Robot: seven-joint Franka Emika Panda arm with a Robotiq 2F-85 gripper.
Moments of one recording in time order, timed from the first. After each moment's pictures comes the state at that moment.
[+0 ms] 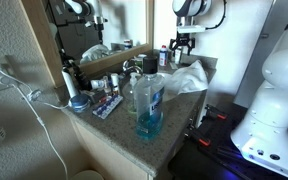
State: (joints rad) arm -0.23 -0.04 -0.19 -2.27 -0.03 2.22 0.30
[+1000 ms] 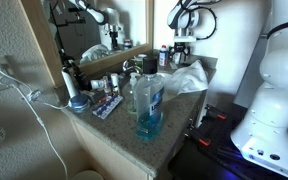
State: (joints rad) arm -0.29 0.38 -0.26 -1.91 0.14 2.24 0.23
